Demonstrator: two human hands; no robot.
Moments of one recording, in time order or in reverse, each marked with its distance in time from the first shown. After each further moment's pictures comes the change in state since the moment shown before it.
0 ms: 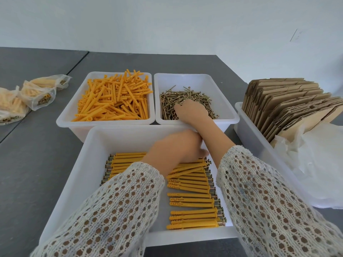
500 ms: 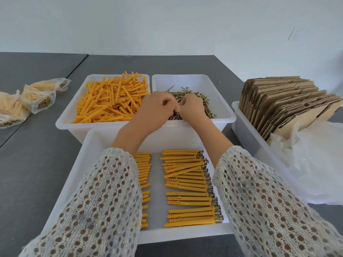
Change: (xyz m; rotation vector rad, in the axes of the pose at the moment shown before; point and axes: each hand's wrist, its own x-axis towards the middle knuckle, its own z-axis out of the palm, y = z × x) left_hand -0.018 -0.054 -0.043 -0.612 0.637 -0.072; right_hand 0.003 0.001 -0.007 0.104 0.140 0.019
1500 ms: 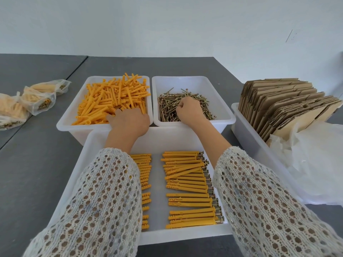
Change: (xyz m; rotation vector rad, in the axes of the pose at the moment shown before) left_hand 0.004 -0.050 -0.011 0.727 -0.114 -0.593; right_hand -0.003 0.004 0.006 0.101 -0.008 -0.112
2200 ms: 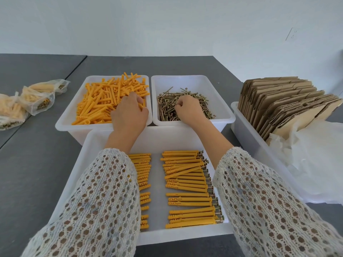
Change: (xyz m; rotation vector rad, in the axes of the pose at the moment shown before) left_hand 0.000 -0.003 0.005 -0.459 0.372 0.167; right_hand -0.005 -0.001 -0.003 0.021 0.023 -0.035
